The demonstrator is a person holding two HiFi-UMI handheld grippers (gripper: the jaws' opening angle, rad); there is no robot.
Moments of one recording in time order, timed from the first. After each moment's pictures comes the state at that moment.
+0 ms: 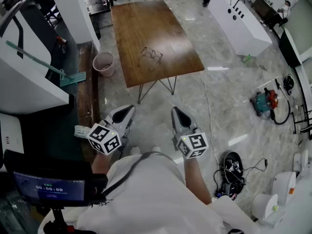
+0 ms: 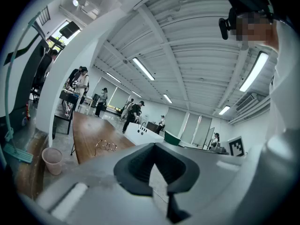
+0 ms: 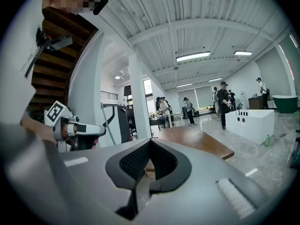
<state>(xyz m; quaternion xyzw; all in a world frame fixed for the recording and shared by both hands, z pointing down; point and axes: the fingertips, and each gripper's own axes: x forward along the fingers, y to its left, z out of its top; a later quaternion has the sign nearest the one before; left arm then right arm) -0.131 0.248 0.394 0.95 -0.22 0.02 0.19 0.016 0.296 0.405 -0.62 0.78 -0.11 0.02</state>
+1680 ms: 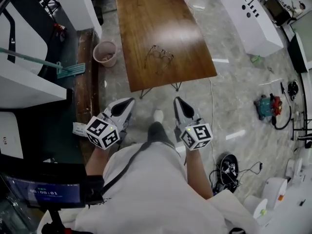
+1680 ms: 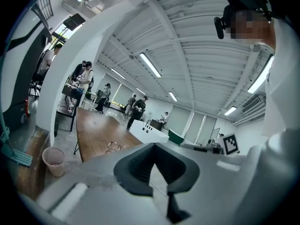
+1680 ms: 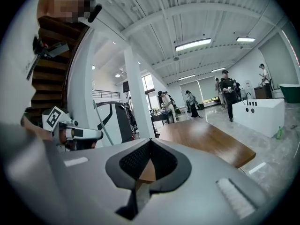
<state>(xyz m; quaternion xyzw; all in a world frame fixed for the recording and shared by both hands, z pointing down) -0.133 0.105 0.430 0.95 -0.23 0.03 0.22 0.024 0.136 0.438 -0.59 0.79 -0.15 0.01</state>
